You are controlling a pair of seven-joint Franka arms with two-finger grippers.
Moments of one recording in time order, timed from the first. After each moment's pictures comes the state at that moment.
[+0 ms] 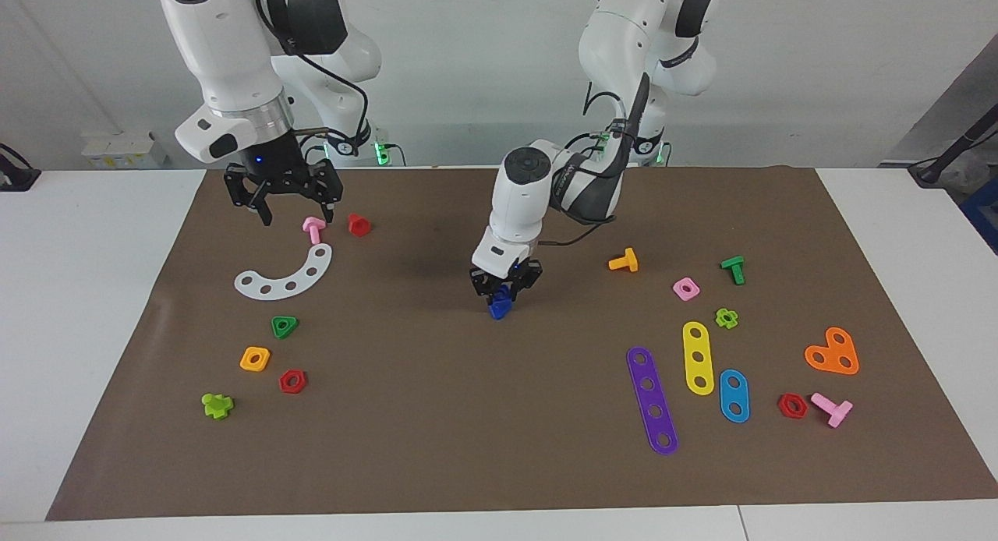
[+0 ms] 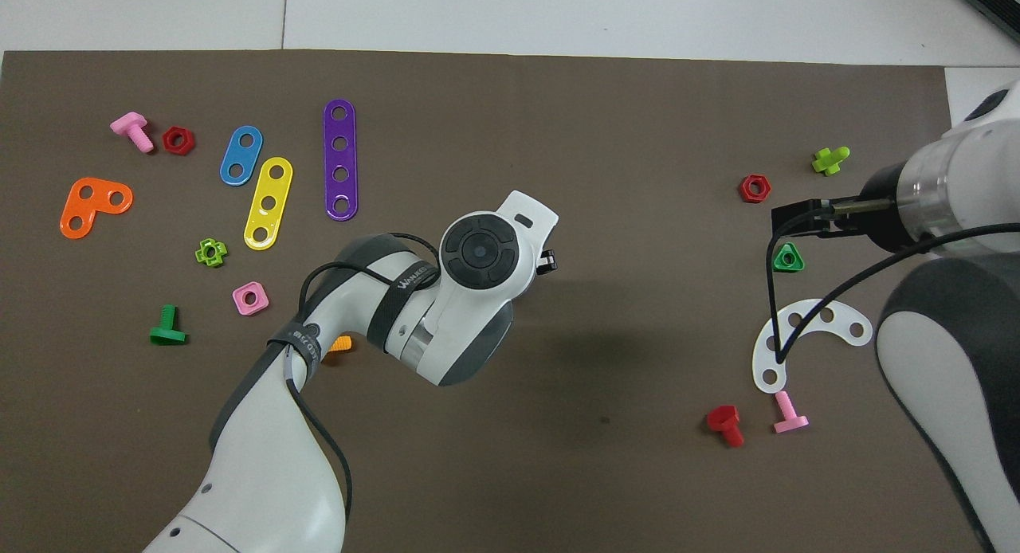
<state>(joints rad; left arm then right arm) -0.69 0.46 -0.01 -1.73 -0.05 2.32 -0.82 0.10 -0.03 0.03 -1.72 -0.01 1.79 0.11</state>
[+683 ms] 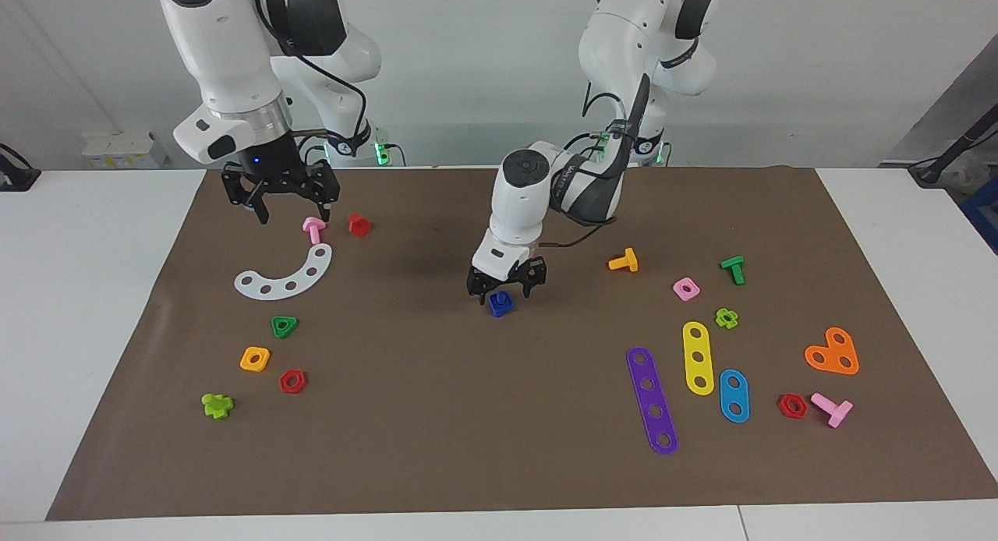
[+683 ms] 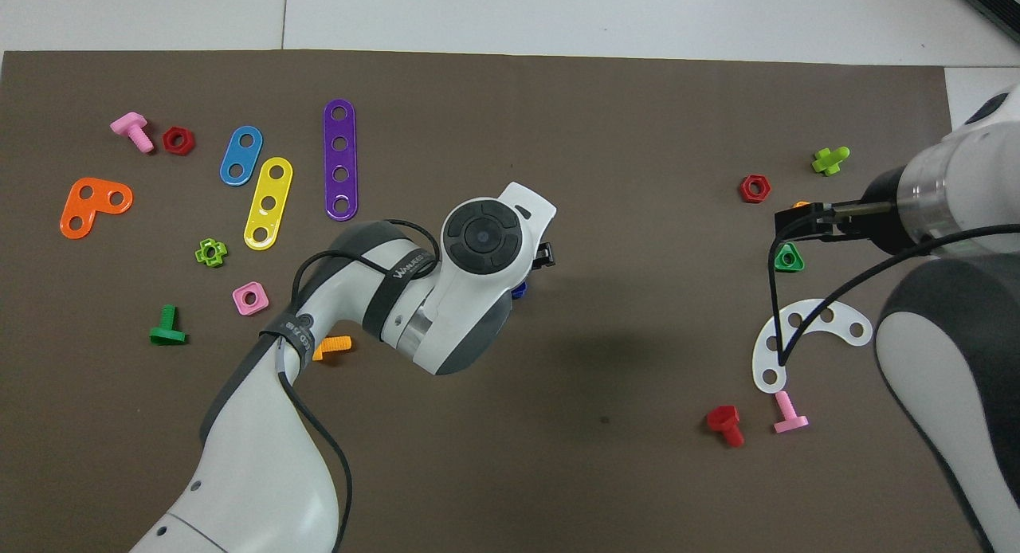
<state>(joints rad) -0.67 0.46 0.00 -1.65 -0.01 2.18 -0.82 0.10 -0.03 0.03 -1.72 -0.02 1.77 0.12</state>
